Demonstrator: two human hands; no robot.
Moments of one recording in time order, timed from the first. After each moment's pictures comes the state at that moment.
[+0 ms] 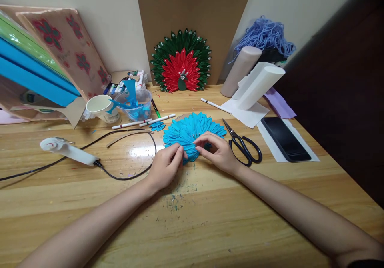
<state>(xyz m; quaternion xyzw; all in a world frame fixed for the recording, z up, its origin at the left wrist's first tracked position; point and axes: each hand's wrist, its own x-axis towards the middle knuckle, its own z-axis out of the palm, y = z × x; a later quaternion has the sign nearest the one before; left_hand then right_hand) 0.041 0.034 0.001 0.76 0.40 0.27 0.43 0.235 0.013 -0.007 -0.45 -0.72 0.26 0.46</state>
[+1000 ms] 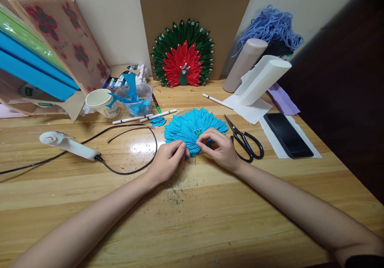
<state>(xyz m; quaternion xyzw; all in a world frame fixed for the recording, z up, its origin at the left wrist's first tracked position) 0.043 0.036 0.001 0.74 0.39 0.26 0.49 0.235 0.011 -0.007 -0.45 -0.75 0.18 0.45</state>
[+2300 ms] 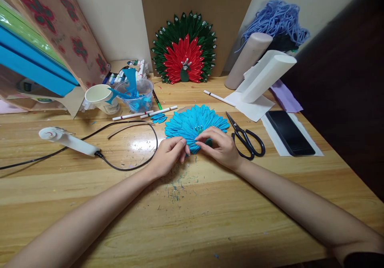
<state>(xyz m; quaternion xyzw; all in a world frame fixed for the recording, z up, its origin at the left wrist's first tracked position) 0.043 0.040 0.001 0.66 0.36 0.26 0.60 0.235 0.010 -0.009 -0.41 -0.78 0.12 0.45</state>
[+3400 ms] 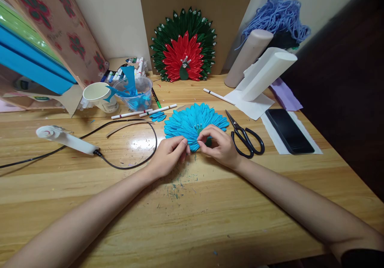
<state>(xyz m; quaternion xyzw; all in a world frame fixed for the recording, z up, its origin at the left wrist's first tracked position) 0.043 0.037 0.000 0.72 0.36 0.25 0.54 0.232 0.010 -0.008 -0.42 -0.78 0.13 0.45</state>
